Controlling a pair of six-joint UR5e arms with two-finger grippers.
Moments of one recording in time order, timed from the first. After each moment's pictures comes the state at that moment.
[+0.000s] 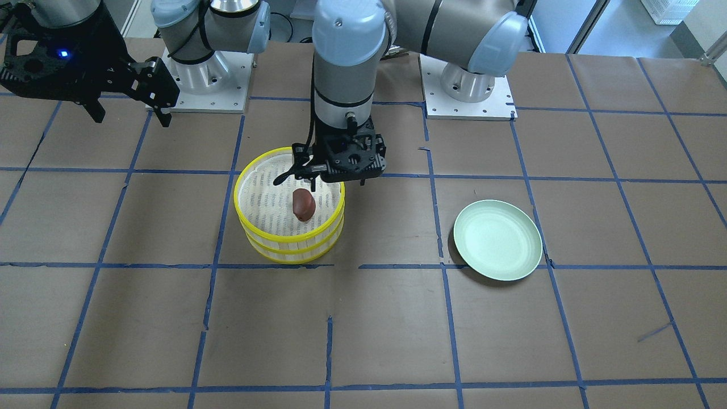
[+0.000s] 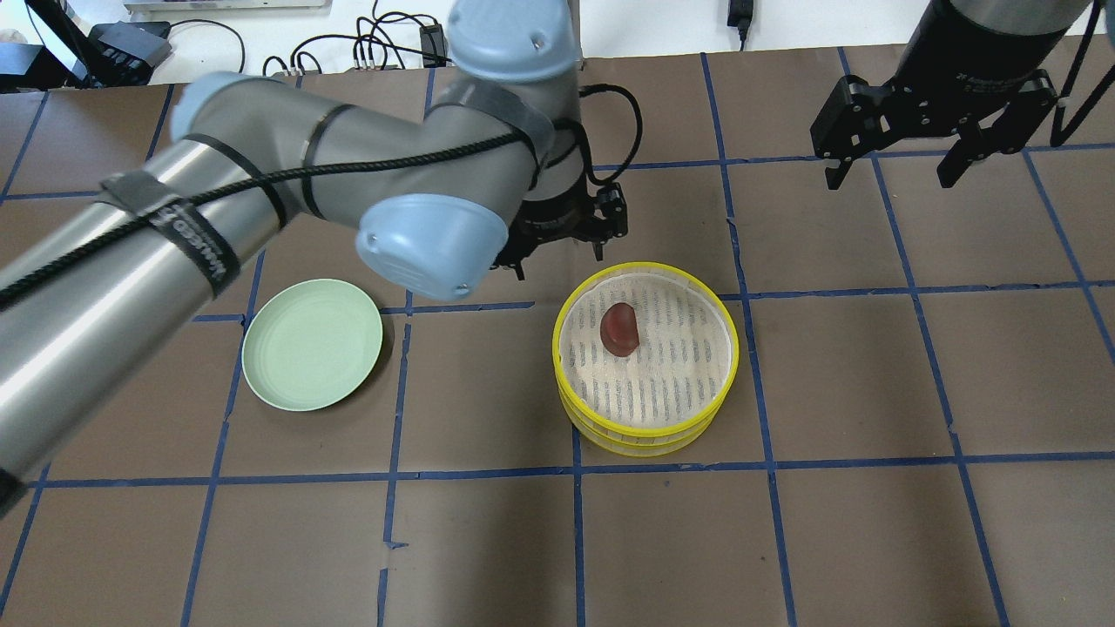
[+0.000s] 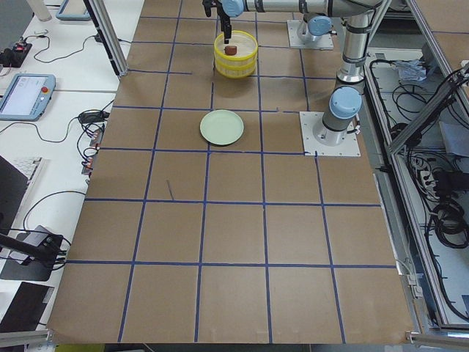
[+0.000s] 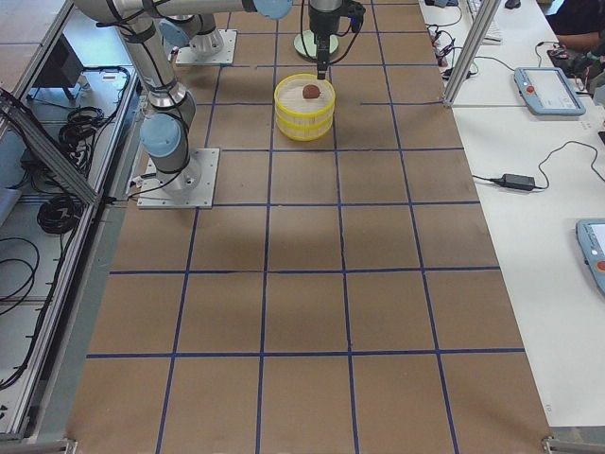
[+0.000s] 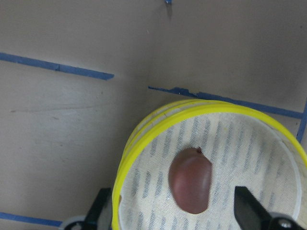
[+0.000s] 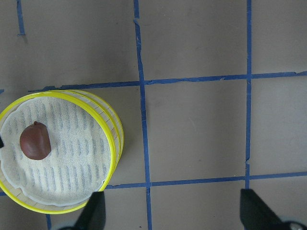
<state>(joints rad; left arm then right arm) -1.94 -1.79 -1.54 -1.34 1.55 -0.56 1.51 -1.61 1.51 -1.47 -1.58 -0.02</state>
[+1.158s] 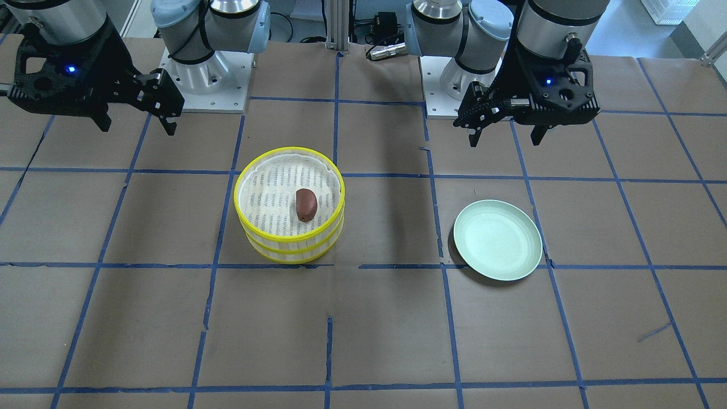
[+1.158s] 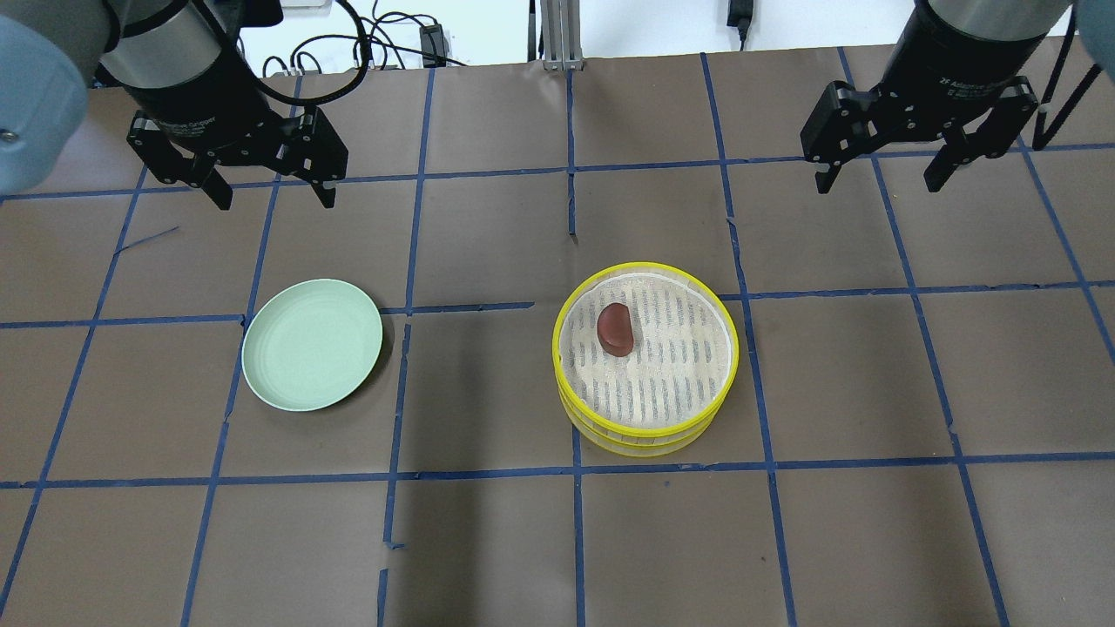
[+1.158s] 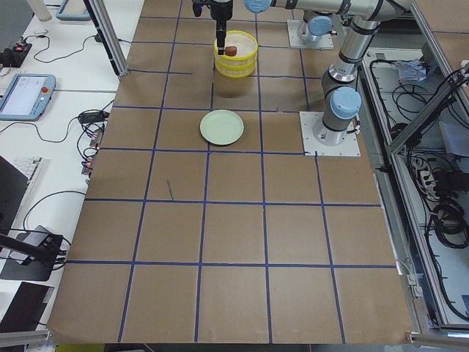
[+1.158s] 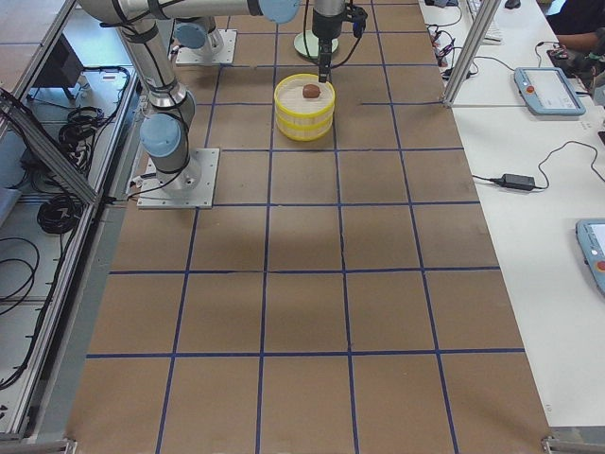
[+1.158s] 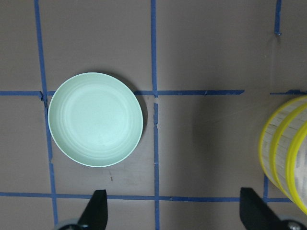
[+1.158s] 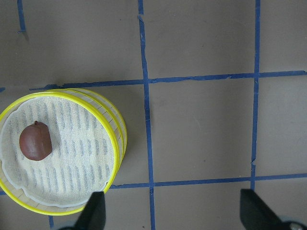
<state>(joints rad) -1.59 -1.57 -1.52 -1.60 1.63 -0.02 1.52 -1.58 1.51 -1.47 -1.58 -0.01</state>
